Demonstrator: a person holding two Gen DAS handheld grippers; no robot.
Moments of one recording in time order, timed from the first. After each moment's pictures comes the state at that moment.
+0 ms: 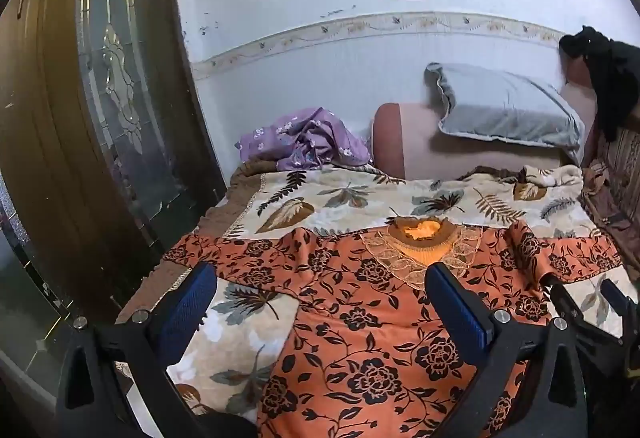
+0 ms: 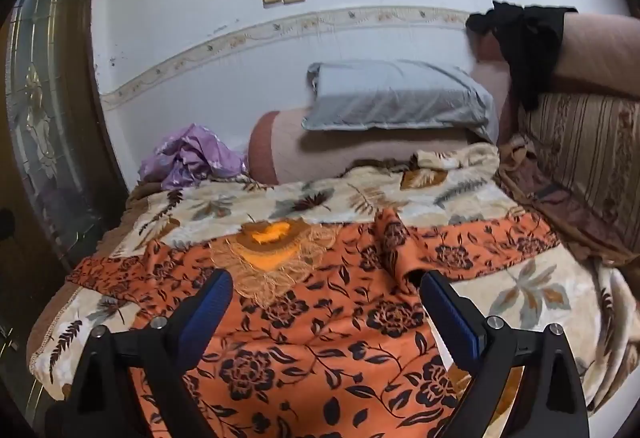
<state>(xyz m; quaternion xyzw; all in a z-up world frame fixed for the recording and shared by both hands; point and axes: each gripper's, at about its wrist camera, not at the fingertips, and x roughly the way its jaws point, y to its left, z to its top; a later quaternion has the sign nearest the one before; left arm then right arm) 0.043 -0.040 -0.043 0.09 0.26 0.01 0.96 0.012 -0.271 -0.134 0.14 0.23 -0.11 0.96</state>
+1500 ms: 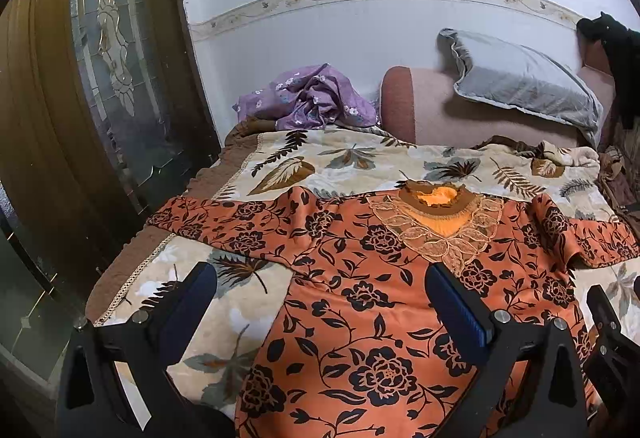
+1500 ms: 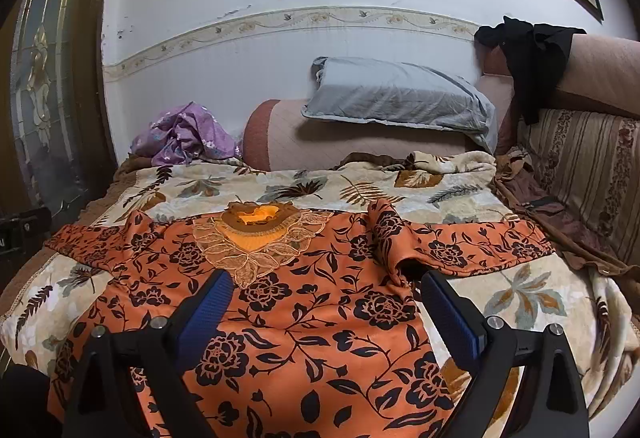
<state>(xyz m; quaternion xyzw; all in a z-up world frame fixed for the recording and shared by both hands) 0.078 -0.025 -0.111 0.07 0.30 0.02 0.95 0.015 -0.255 -0.159 0.07 0.23 -0.12 0.96</state>
